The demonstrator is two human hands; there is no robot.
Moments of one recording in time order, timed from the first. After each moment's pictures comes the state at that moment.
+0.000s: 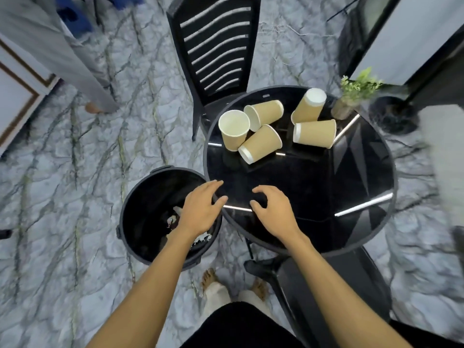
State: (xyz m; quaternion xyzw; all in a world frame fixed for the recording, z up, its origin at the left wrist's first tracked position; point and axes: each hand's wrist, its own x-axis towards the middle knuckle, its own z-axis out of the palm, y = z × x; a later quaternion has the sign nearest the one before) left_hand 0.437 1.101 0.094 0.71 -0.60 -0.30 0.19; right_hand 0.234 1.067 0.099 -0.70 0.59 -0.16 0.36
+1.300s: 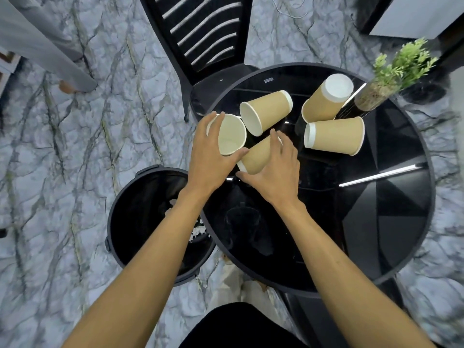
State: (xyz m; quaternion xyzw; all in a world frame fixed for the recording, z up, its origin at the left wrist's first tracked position) left_hand 0.425 0.916 0.094 0.70 -0.58 -0.25 0.34; right_hand 0.271 0.913 0.076 -0.69 0.67 -0.17 0.20
